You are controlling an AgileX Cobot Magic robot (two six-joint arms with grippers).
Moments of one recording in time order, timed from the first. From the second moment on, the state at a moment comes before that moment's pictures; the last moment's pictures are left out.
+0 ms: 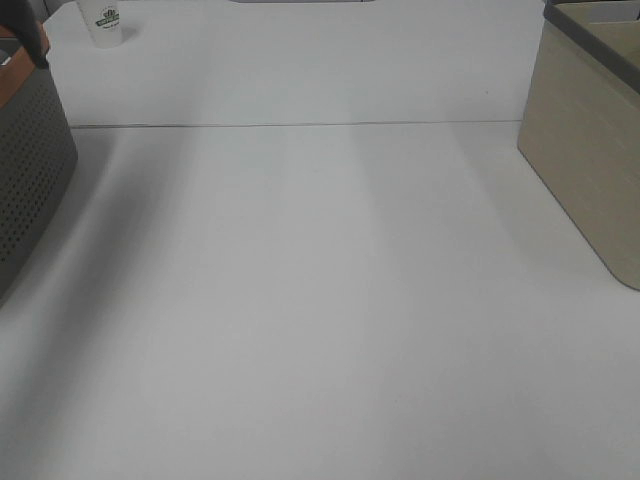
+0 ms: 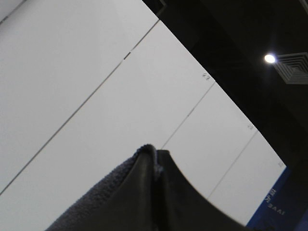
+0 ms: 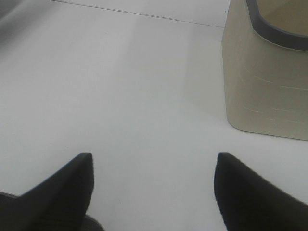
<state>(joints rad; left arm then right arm) -0.08 1.52 -1.85 0.37 -0.06 -1.13 0.03 0.00 -0.51 0.14 1.05 -0.21</state>
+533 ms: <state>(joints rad) -0.31 1.64 -1.85 0.49 -0.03 -1.13 0.03 0.00 -0.51 0.14 1.05 -0.21</state>
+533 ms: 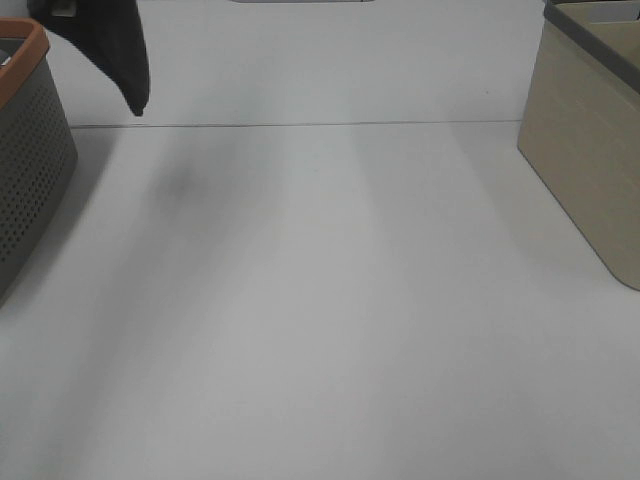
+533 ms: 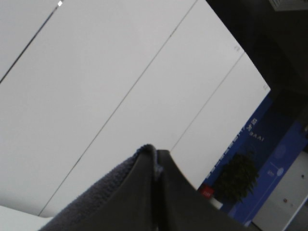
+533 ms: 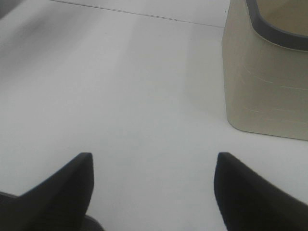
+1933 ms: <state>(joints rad) -0.61 1.62 -1.42 0.71 -0.03 -1.13 0.03 0.60 -0.51 0.96 0.79 -1.11</state>
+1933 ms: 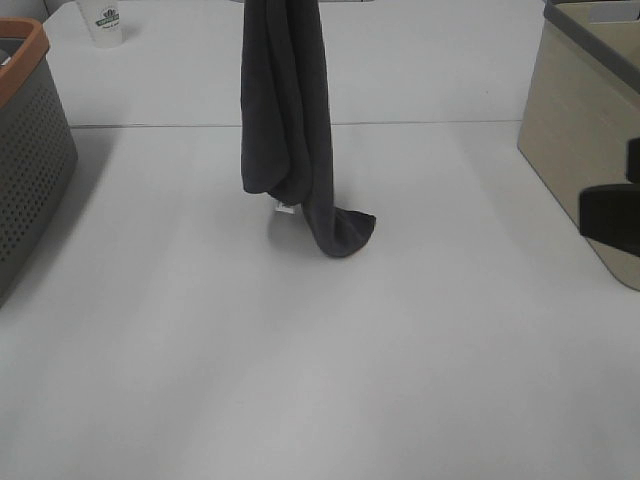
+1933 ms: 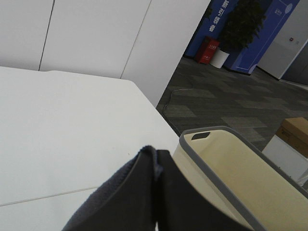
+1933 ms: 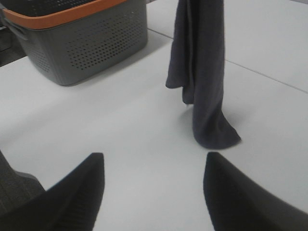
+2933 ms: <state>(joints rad) -0.61 1.59 -1.35 0.76 -0.04 -1.13 0.33 1.66 -0.69 1.73 0.59 -2.10</state>
